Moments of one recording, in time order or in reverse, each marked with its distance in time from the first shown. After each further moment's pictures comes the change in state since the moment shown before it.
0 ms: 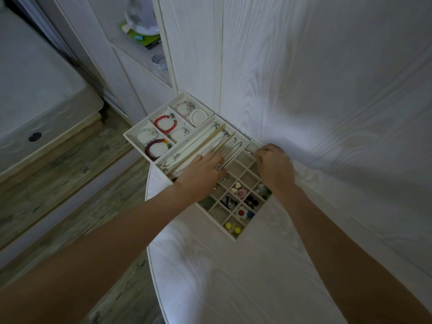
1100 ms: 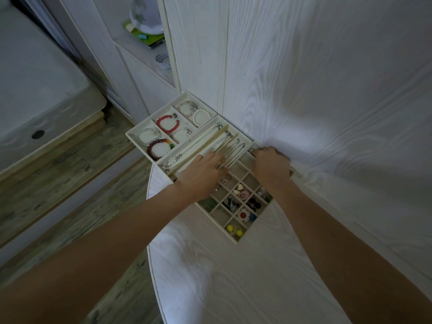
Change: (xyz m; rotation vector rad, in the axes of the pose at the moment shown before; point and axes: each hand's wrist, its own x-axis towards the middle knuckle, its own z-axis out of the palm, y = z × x) left_hand 0.003 -0.007 0.004 -0.002 -0.026 -0.026; right_hand 0.014 -0.016 0.006 -0.310 -0.180 0.073
